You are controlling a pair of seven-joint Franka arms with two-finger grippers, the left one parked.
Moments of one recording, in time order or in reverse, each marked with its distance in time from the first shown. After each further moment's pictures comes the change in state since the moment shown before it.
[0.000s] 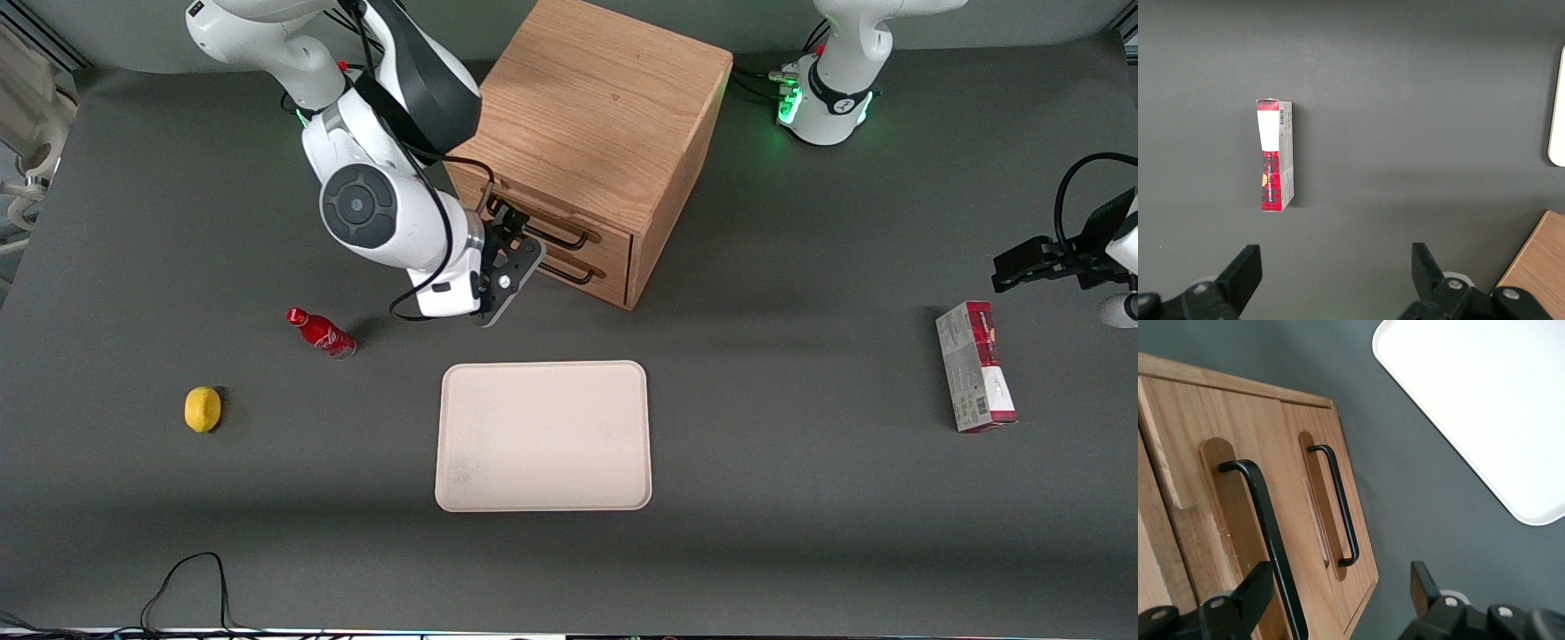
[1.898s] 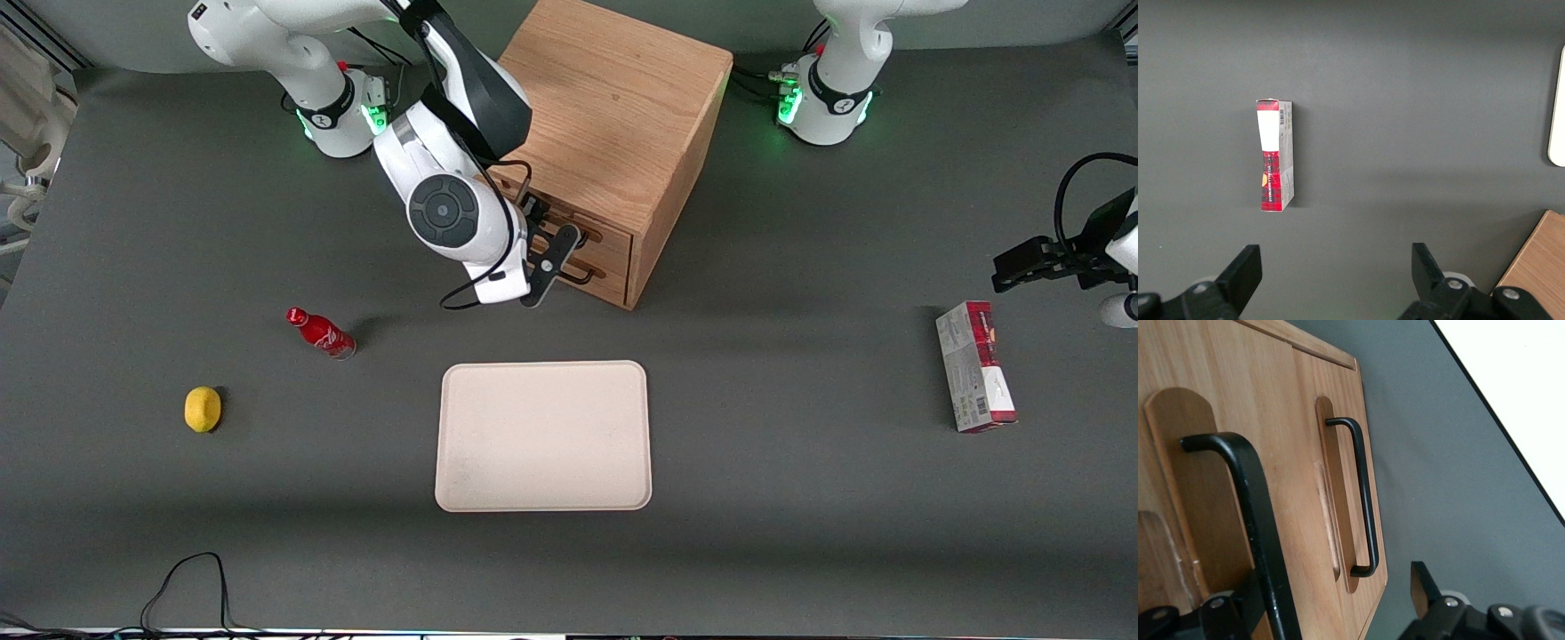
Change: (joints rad) arm 0.085 0.015 -0.004 -0.114 -0.013 0.062 -0.068
